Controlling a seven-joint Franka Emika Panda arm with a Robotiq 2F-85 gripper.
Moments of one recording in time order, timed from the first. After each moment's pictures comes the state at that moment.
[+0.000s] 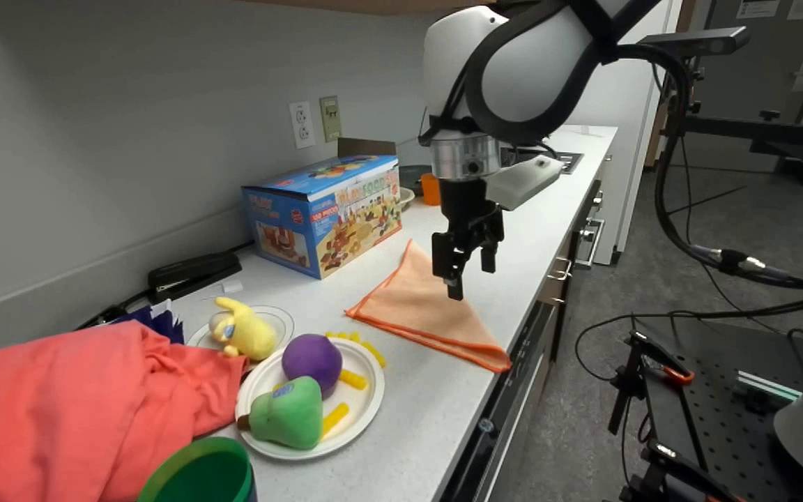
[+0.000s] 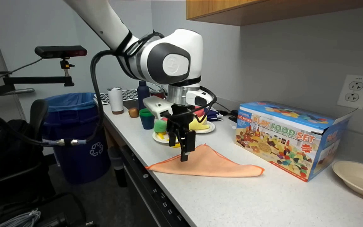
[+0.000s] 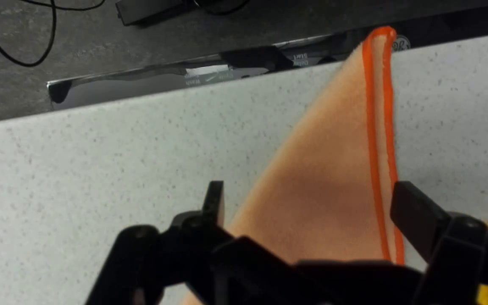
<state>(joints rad) 0.01 0.01 -0.02 -2.37 0.03 2.29 0.27</state>
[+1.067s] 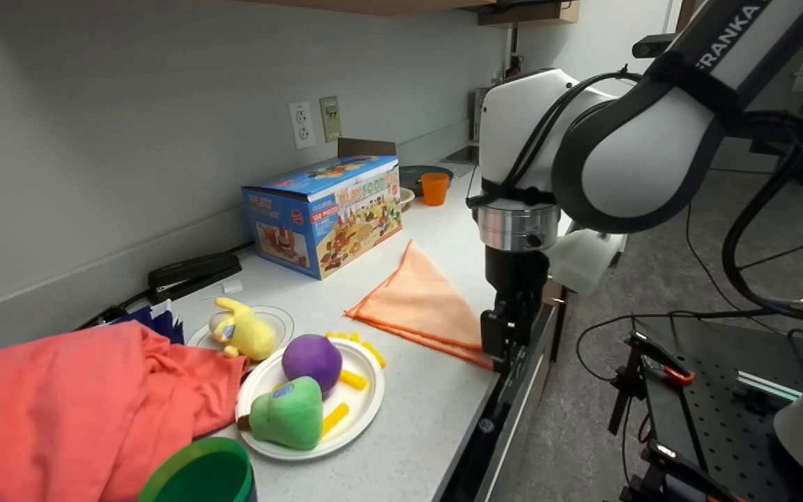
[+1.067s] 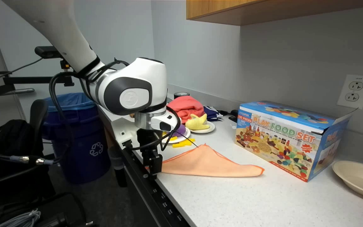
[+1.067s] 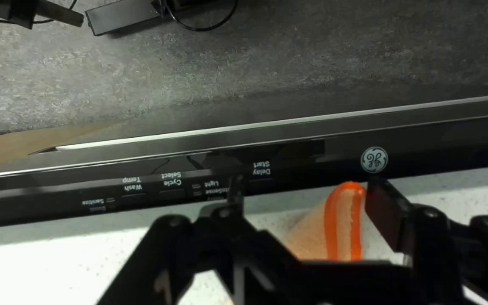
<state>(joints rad) 0.05 -0.05 0.07 -2.65 0.11 2.56 0.27</state>
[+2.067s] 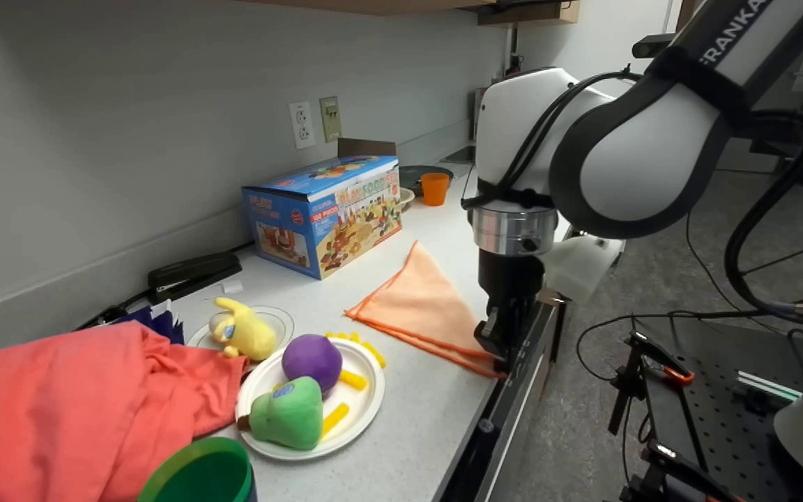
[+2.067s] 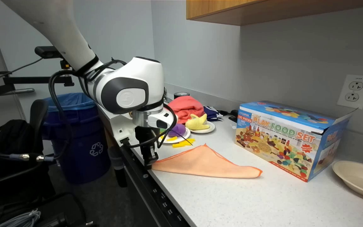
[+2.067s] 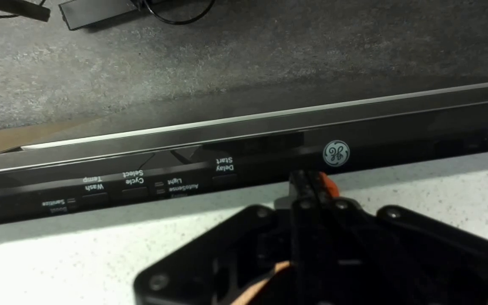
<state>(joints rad) 0.08 -0.04 0.09 -2.65 0.18 2.59 0.27</state>
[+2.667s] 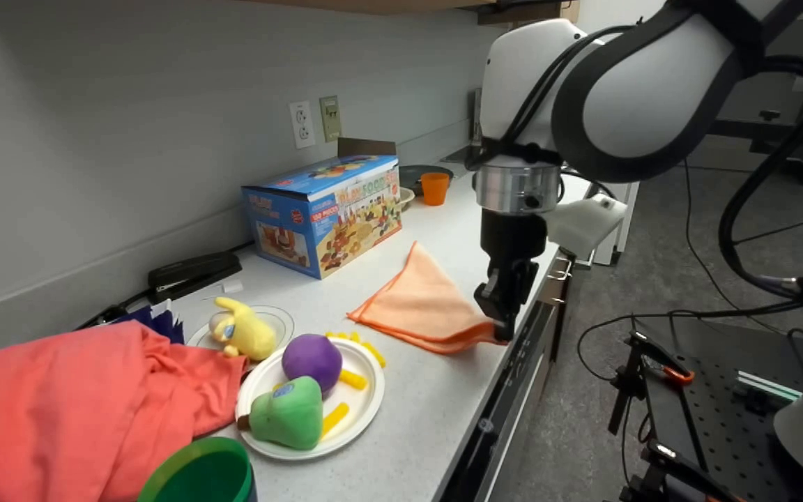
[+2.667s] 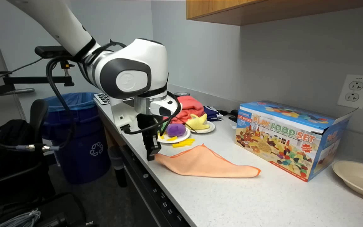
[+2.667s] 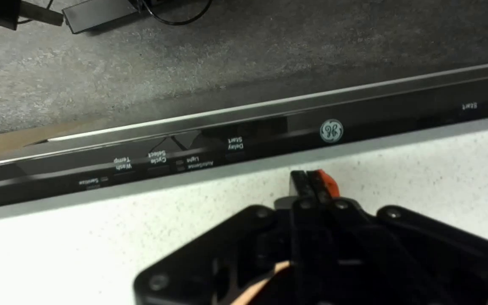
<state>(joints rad) 0.06 -0.15 0.06 -2.63 0.18 2.48 0.27</state>
